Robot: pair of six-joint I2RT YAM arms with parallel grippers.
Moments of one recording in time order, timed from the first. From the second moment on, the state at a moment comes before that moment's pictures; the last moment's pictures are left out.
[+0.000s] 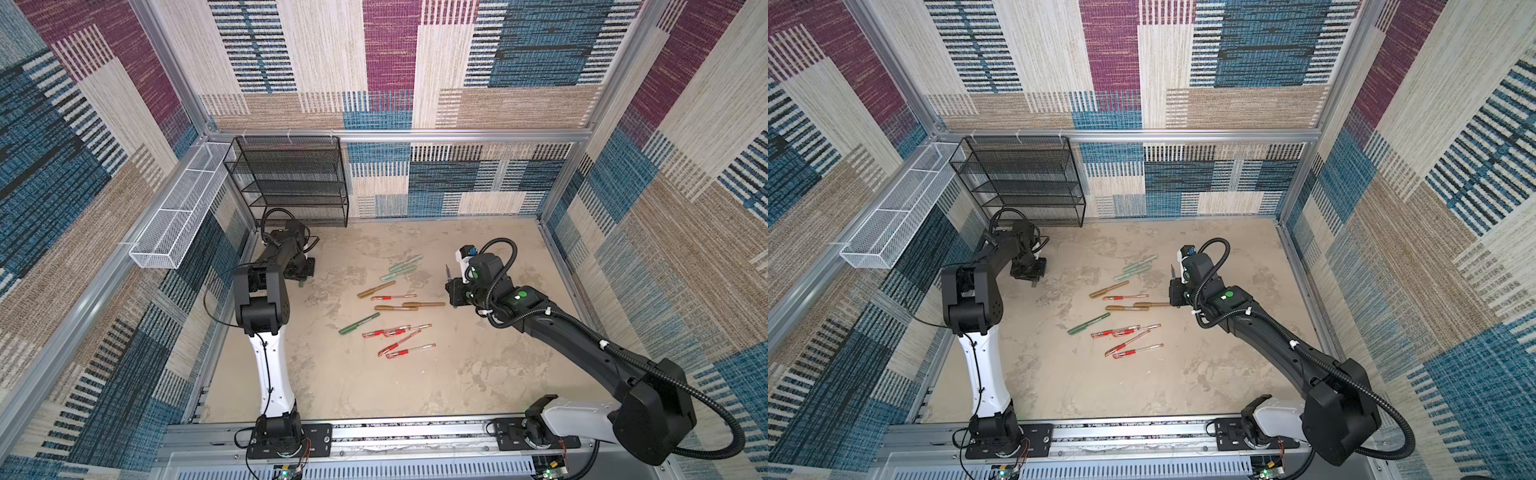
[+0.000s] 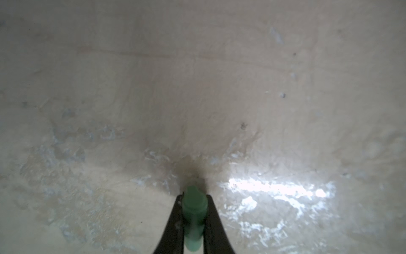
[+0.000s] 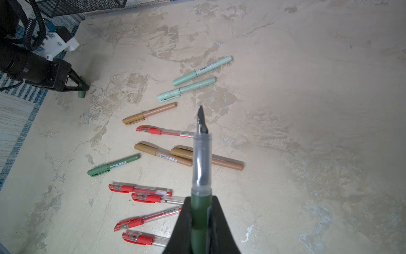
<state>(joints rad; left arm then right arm) 0.06 2.26 1.83 -0.95 -0.10 0.06 0.52 1.27 0.96 -0.41 -0.02 0.41</state>
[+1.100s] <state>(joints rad) 0.04 1.73 1.48 -0.87 -0.01 0.05 0.33 1.43 1.15 -0.45 -0.08 0.28</state>
